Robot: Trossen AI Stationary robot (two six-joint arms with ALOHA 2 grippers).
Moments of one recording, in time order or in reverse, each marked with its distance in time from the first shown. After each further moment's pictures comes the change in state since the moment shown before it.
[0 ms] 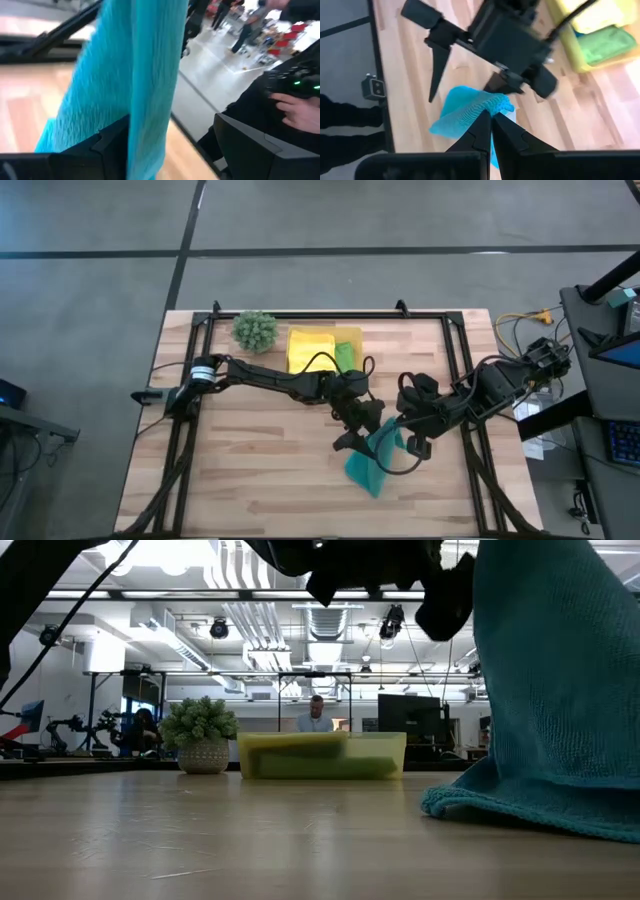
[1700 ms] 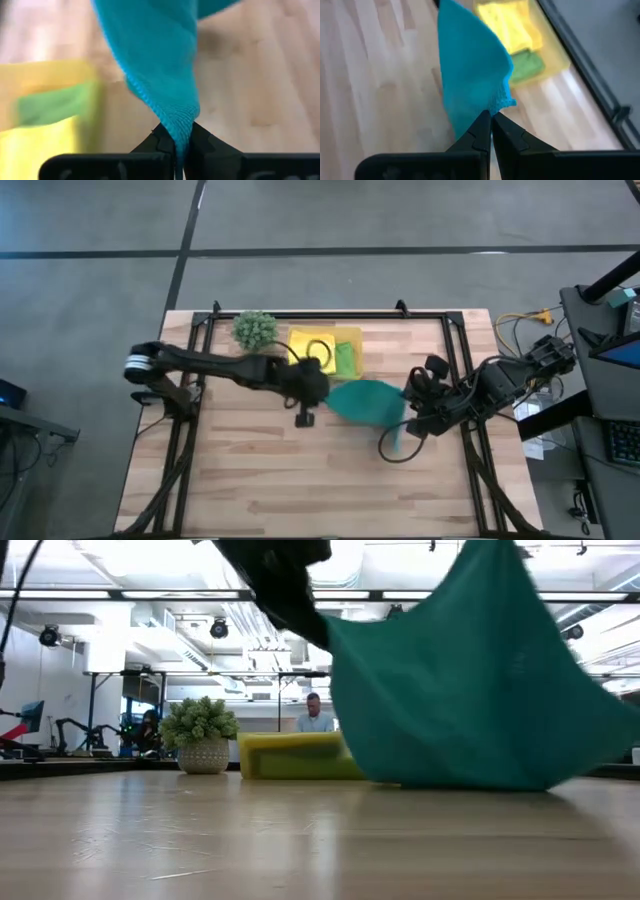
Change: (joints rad) left arm 0.026 -0.495 -0.374 -0.572 -0.796 0.241; right arm -0.009 -0.081 -0.140 -0.069 0.315 -0.023
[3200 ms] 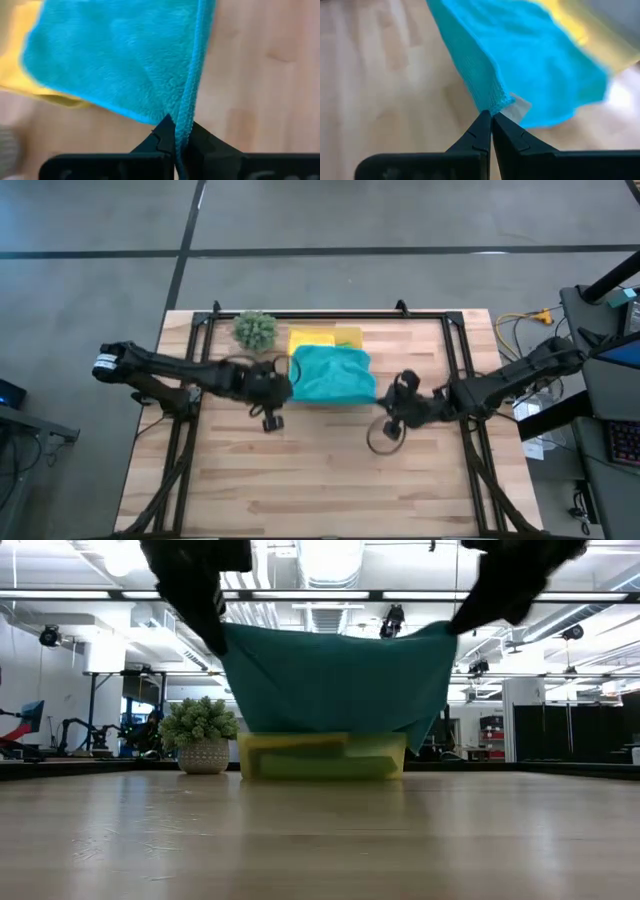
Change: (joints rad) left arm -0.107 -0.255 -0.171 -0.333 -0.203 -0.355; right arm -0.126 -0.134 -0.673 0.865 -0.014 -0.137
